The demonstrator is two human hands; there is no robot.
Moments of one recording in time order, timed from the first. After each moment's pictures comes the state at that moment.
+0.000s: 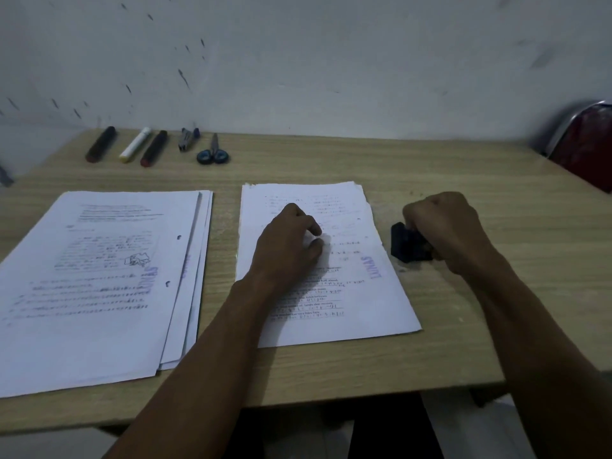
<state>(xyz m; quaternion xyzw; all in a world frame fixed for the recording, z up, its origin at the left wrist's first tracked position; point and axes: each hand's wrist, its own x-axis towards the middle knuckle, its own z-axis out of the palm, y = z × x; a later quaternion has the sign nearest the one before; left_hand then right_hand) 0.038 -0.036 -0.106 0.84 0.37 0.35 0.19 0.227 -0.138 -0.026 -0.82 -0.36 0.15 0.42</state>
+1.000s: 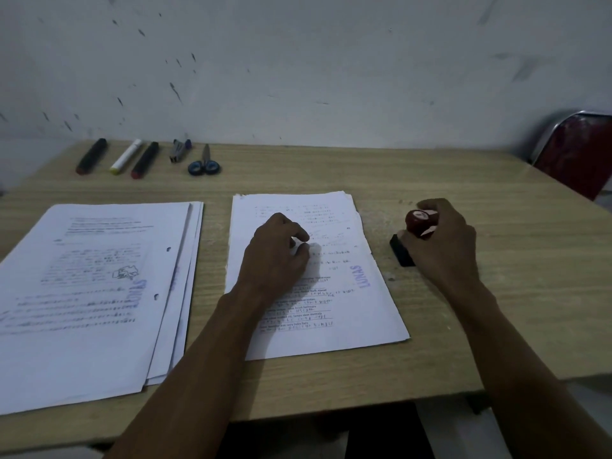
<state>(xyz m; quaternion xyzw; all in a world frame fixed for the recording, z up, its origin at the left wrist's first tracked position) 0.038 -0.036 -0.107 0.82 0.36 0.39 0.19 0.247 -0.150 -0.059 -0.79 -0.41 0.01 0.45</state>
